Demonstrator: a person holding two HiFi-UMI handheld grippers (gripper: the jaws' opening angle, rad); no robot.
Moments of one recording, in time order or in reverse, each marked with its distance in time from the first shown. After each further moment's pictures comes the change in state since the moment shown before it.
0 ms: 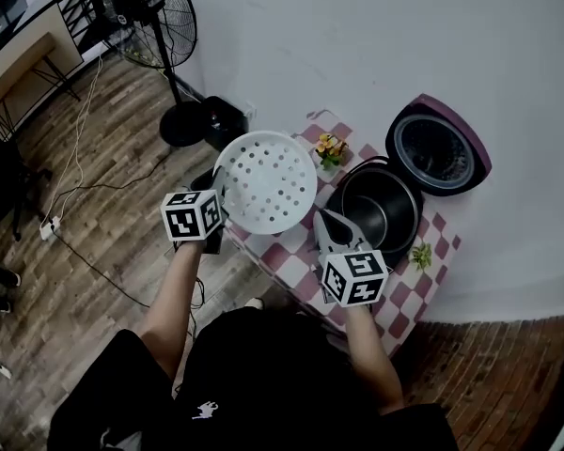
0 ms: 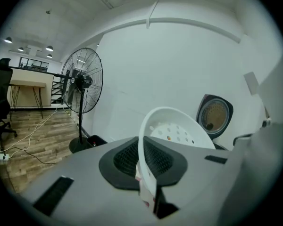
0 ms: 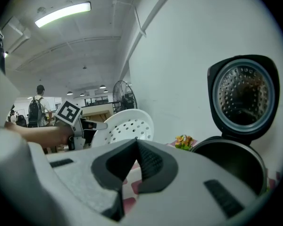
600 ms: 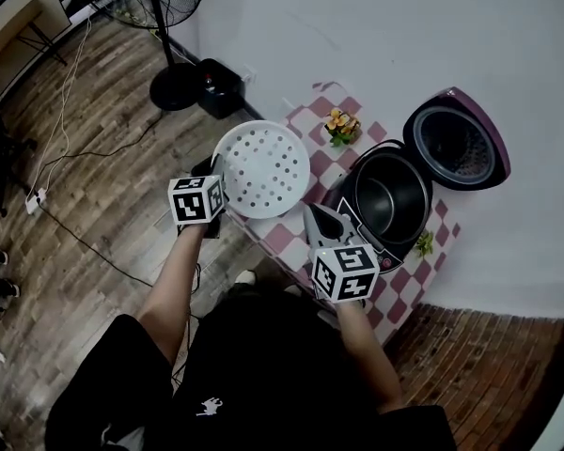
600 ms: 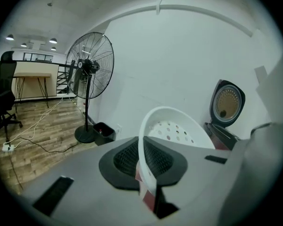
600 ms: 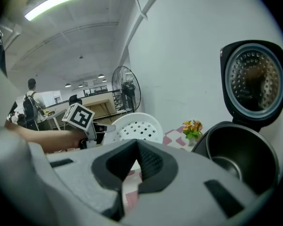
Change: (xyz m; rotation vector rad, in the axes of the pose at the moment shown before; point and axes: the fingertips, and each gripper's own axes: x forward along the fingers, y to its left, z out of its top) left arm 0.038 0.054 -0.070 -0.044 0.117 0.058; right arm 0.036 0.033 -0.037 0.012 0.159 0.003
